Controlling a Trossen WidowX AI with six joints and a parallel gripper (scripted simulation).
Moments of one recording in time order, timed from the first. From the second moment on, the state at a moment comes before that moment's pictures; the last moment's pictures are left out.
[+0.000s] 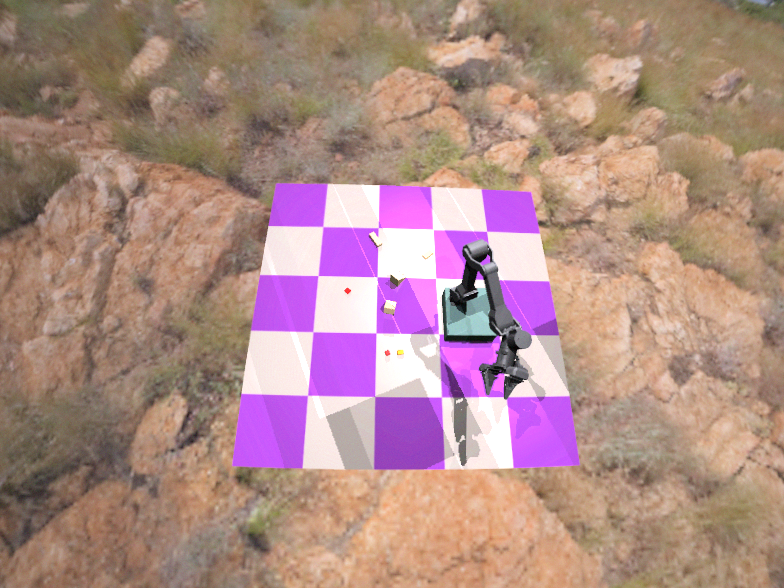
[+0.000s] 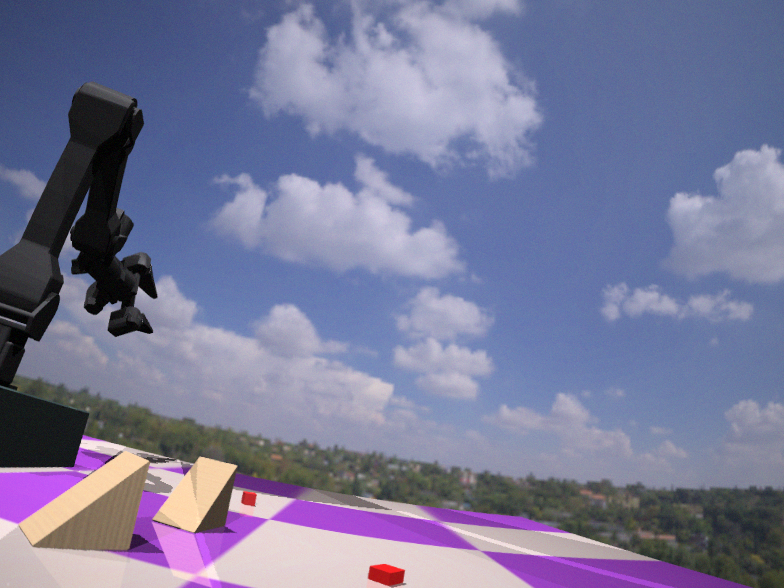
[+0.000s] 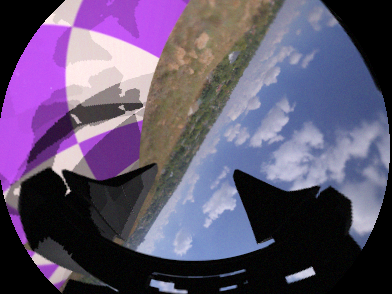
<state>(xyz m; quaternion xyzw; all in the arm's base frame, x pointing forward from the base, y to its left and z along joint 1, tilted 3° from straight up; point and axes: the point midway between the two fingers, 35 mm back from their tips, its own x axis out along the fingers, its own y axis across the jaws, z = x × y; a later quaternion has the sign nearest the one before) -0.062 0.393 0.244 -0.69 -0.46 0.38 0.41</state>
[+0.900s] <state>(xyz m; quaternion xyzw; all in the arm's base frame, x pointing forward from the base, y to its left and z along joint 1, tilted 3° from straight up) 0.225 0.332 0.142 -0.42 0.21 0.32 0.82</state>
